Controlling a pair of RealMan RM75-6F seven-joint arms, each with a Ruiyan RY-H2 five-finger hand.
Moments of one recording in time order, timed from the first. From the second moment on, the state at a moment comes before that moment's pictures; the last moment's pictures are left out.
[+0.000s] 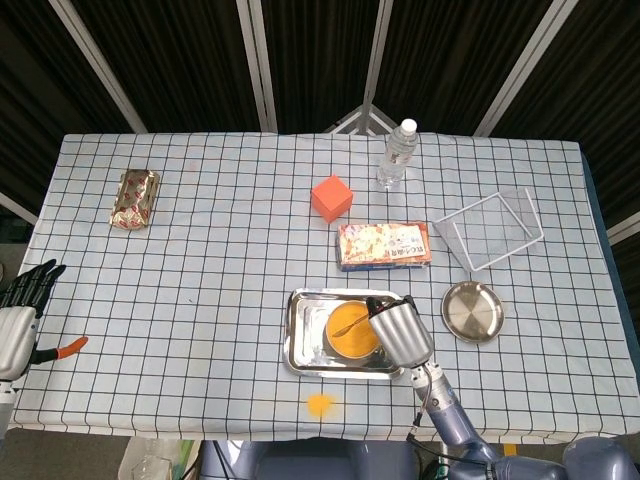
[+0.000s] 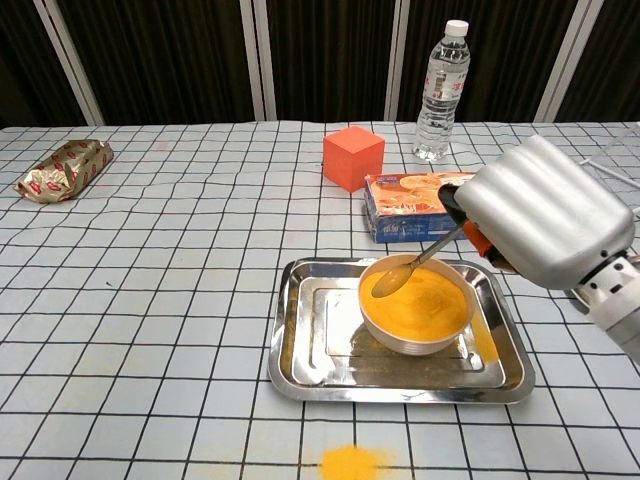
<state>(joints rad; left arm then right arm) -0.13 -1.12 -0.06 -1.64 1.46 1.43 -0.10 0.51 -1.82 0.01 -1.21 -1.64 1.53 -0.91</state>
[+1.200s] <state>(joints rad) -0.13 -1.12 -0.06 -1.64 1.46 1.43 -0.09 0.48 -1.78 -0.03 -0.96 -1.81 1.55 -0.81</state>
